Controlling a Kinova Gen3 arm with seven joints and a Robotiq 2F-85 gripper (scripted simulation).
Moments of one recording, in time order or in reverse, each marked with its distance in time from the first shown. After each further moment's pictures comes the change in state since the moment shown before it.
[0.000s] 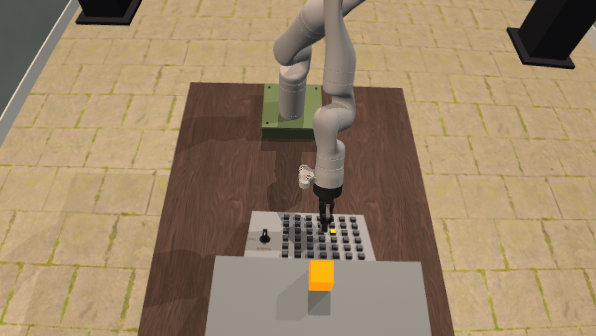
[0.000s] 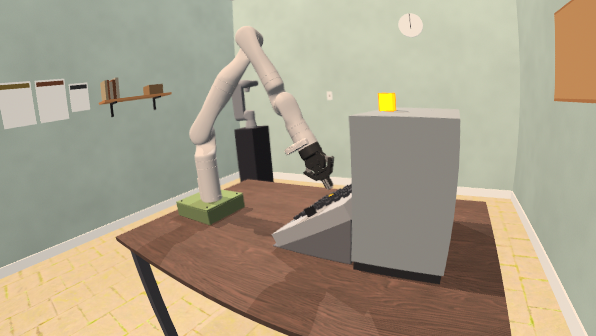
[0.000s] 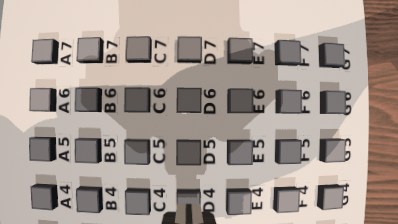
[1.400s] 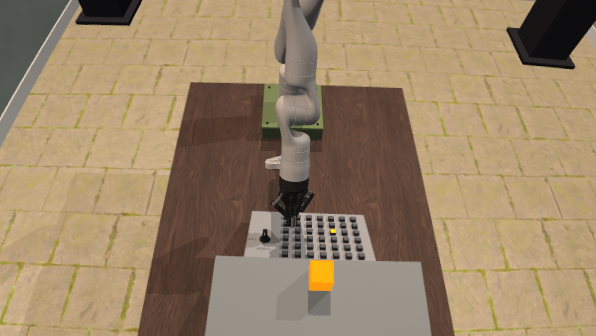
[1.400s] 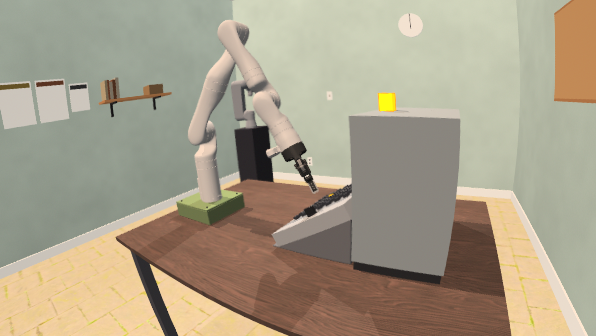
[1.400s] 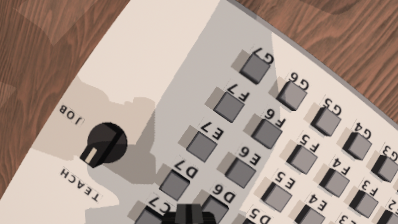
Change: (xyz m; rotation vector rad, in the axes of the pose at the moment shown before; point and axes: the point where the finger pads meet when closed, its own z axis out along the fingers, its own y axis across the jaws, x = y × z) arm 0.090 -0.003 -0.016 0.014 0.006 0.972
